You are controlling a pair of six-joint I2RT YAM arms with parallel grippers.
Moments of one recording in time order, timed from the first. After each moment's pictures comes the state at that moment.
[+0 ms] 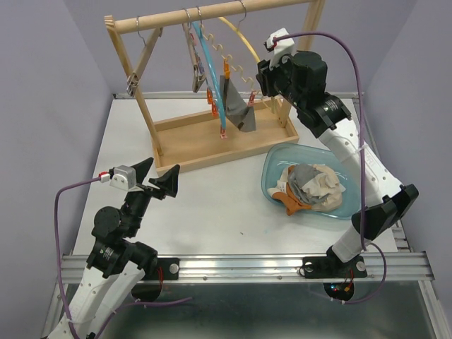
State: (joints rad) left arm -0.46 0.22 0.48 -0.01 -0.10 -0.20; right arm 0.54 1.63 1.90 -0.37 0.10 -0.17
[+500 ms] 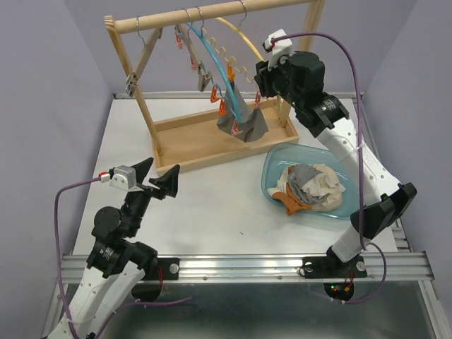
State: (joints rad) left arm -0.46 0.22 0.48 -0.01 -0.10 -0.20; right arm 0.54 1.64 1.90 -0.37 0.09 -0.16
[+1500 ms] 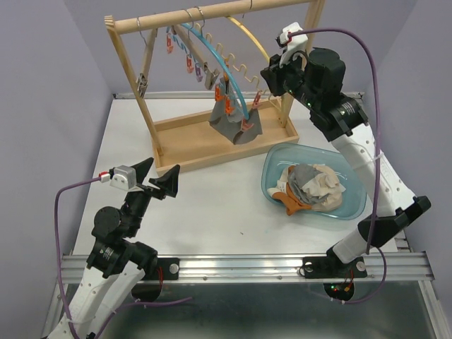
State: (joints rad) left arm -0.46 0.22 0.48 -0.01 -0.10 -0.20; right arm 0.54 1.56 1.94 -0.41 -0.03 -0.11
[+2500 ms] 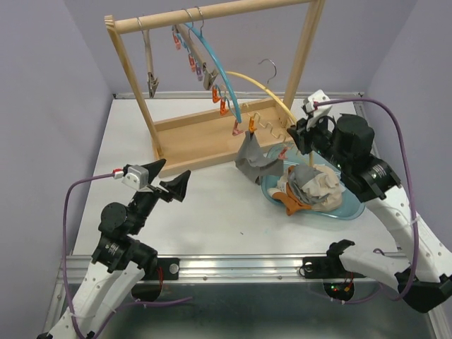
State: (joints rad) left arm -0.46 0.26 0.44 0.04 0.04 -0.18; right arm 0.54 1.05 1.30 -0.42 -0.04 -0.14
